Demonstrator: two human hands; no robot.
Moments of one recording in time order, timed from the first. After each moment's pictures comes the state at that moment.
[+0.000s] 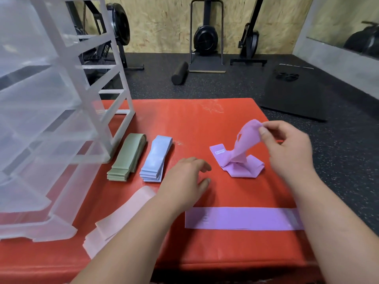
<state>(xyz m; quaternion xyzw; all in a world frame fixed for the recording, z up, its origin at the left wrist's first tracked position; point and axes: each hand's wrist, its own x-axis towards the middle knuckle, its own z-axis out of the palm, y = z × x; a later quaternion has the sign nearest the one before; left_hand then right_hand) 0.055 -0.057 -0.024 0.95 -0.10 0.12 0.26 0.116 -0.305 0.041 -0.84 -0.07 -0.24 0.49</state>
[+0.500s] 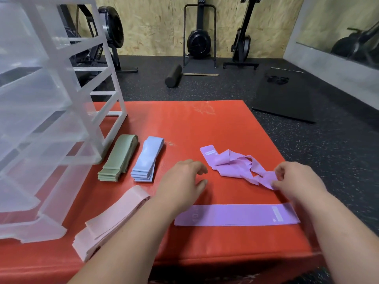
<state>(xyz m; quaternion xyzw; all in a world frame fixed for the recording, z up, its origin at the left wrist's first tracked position) 0.050 -0.079 -0.023 0.96 -0.10 0.11 0.25 0.108 -0.393 -0.007 -0.99 0.10 0.03 0.12</state>
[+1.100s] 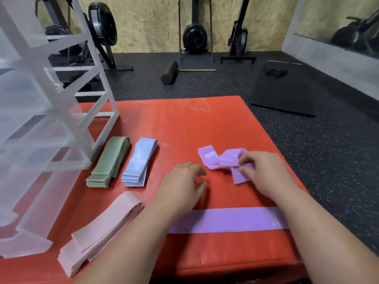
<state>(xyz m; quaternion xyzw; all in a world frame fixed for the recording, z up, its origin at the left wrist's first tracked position) 0.069 -0.093 -0.039 0.96 -0.09 0.09 0.25 0.127 -0.342 -0.013 -0.97 -0.10 -0.10 0.21</state>
